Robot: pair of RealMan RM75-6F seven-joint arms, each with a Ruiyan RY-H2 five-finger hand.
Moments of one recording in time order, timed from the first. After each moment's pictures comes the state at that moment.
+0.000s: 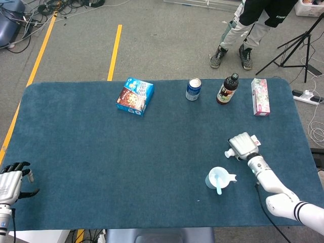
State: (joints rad) left arm -0.15 -1.11 -0.04 -1.63 1.22 1.28 0.22; right arm 0.64 -1.42 0.03 -1.14 -1.22 0.77 -0.43
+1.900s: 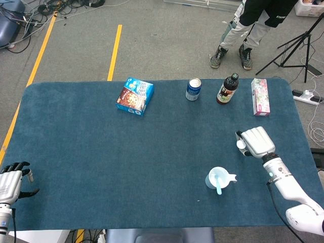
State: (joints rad) left arm -0.16 -1.11 -0.05 -1.63 1.20 1.27 0.23; right arm 0.54 -1.19 0.07 -1.40 -1.36 1.02 -0.21
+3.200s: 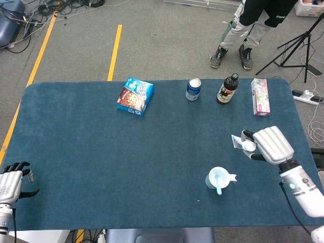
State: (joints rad) left arm -0.16 -1.12 -0.05 -1.63 1.20 1.28 0.24; right arm 0.45 -0.86 0.09 -1.79 -1.50 1.18 -0.06
